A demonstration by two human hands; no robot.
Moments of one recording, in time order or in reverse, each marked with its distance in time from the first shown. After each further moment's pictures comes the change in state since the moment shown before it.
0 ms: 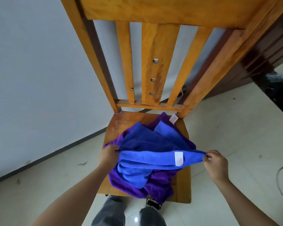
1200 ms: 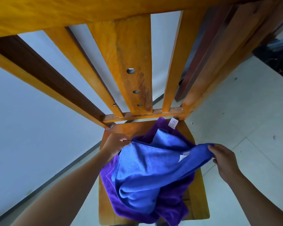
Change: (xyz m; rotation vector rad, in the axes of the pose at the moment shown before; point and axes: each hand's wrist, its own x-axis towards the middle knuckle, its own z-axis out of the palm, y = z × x) left_hand 0.117 0.075 -0.015 -0.092 -0.240 0.291; right_hand 0.058 0.001 0.027 0.765 -0.128 0.648
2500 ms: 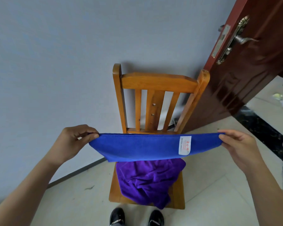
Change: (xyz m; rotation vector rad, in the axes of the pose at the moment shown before) left_hand -0.373 0.089 -0.194 -0.063 0.488 0.570; right_hand -0.275 -0.180 -0.116 0.258 -0.406 -0.683
